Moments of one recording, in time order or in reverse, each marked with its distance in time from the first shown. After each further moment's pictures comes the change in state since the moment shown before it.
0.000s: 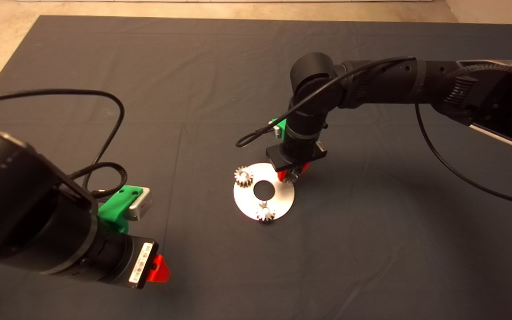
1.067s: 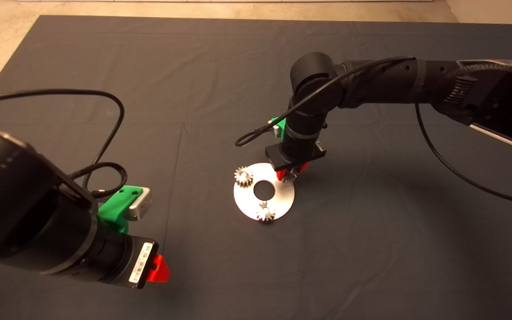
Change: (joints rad) left arm 0.000 0.000 0.000 0.000 0.000 0.000; right arm 0.001 0.000 0.000 -0.001 0.007 0.000
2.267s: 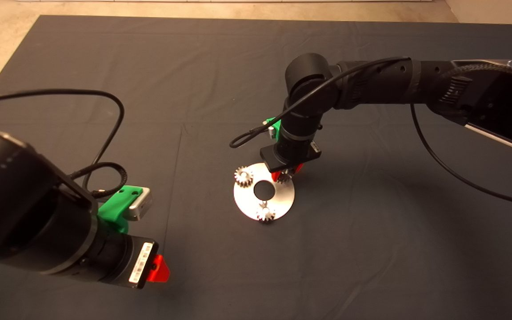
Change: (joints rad) left arm 0.000 0.000 0.000 0.000 0.000 0.000; right arm 0.000 0.016 -0.001 -0.001 0.012 0.000
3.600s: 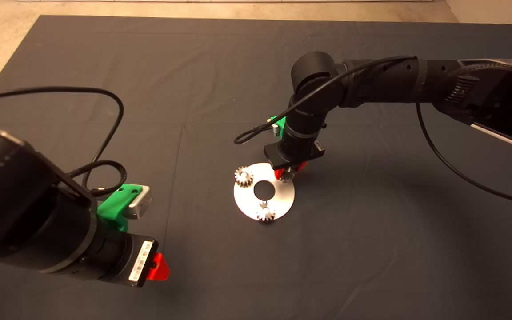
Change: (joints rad) left arm -0.008 0.000 0.000 0.000 0.000 0.000; right arm 0.003 -0.021 0.001 0.000 0.003 0.000
